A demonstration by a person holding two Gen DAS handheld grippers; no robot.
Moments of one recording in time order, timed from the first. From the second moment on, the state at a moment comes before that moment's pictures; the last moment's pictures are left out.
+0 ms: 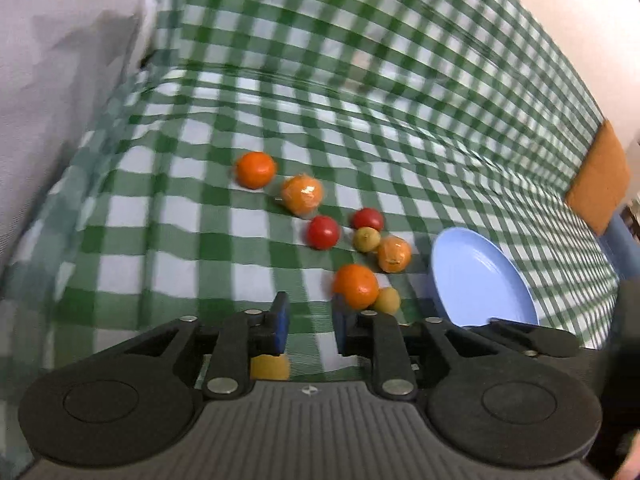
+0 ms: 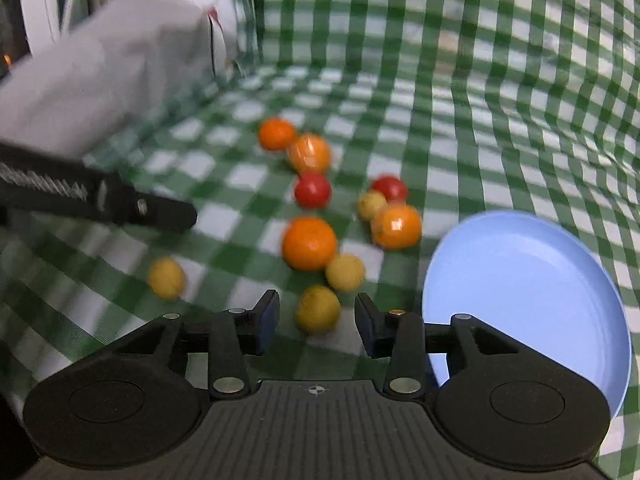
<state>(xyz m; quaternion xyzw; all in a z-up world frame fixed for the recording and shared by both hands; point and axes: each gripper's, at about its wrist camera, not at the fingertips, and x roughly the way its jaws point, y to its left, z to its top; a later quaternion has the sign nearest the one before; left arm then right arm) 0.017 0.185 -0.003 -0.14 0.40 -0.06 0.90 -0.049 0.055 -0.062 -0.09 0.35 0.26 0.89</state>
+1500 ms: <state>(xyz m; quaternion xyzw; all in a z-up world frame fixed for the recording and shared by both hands) 0.054 0.153 -0.030 -0.09 0.41 -0.04 0.91 -0.053 0.046 -0.059 -0.08 0.35 0.27 0.90</state>
